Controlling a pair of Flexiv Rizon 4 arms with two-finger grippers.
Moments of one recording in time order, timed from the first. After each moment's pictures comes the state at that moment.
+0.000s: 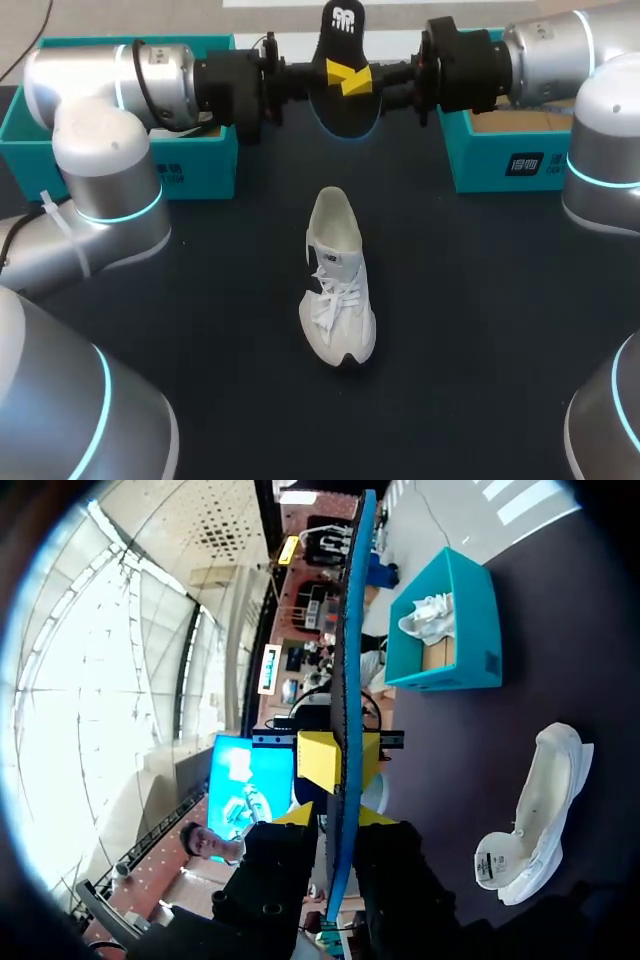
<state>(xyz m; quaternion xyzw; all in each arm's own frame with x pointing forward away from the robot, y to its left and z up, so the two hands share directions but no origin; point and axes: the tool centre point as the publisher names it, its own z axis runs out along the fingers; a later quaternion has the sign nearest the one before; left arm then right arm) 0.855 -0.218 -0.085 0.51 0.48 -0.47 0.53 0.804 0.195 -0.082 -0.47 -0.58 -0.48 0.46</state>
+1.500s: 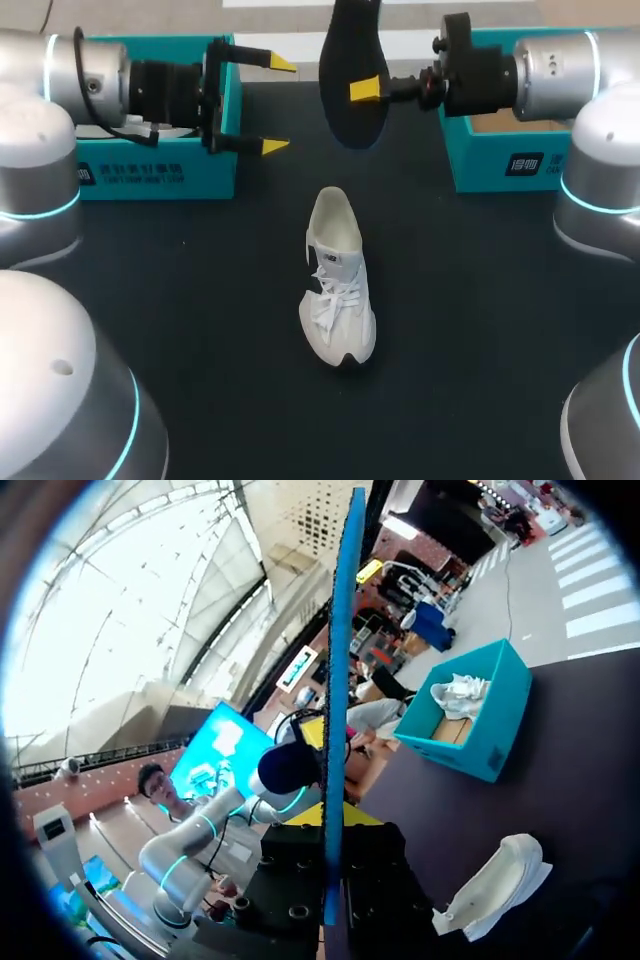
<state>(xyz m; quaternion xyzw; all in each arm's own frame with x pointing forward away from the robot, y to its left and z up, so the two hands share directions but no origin) 0.840 -0.137 -0.119 0.33 0.71 -0.54 0.30 0.823 0.185 -0.099 -0.35 -0.65 -0.61 0.30</state>
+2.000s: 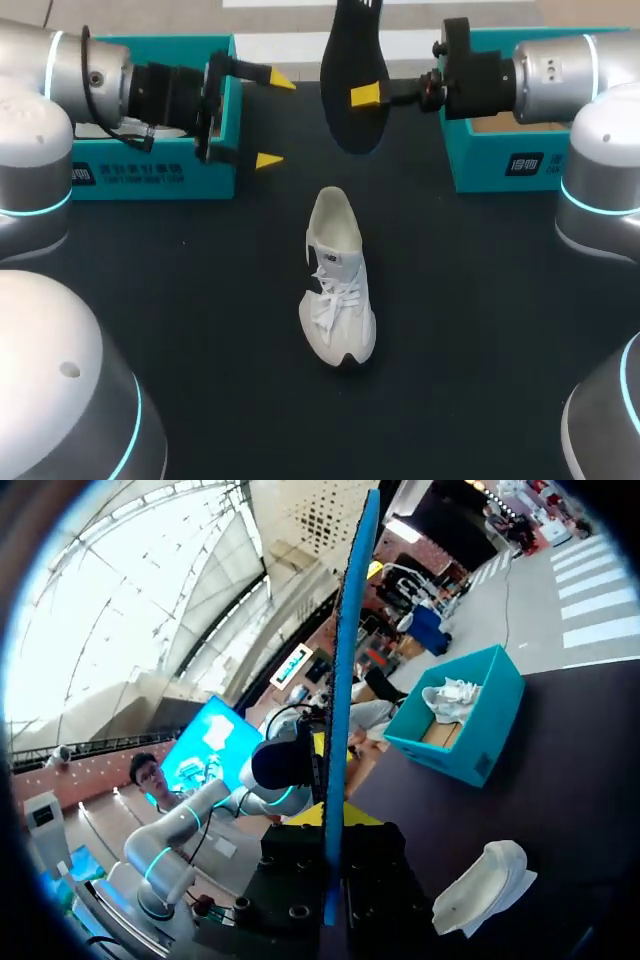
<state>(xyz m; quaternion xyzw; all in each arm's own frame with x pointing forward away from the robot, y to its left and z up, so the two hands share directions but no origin) 0.833 -0.127 -0.154 0.30 0.76 -0.54 0.23 0.832 0.183 -0.116 -0.34 -0.67 -0.61 0.26</state>
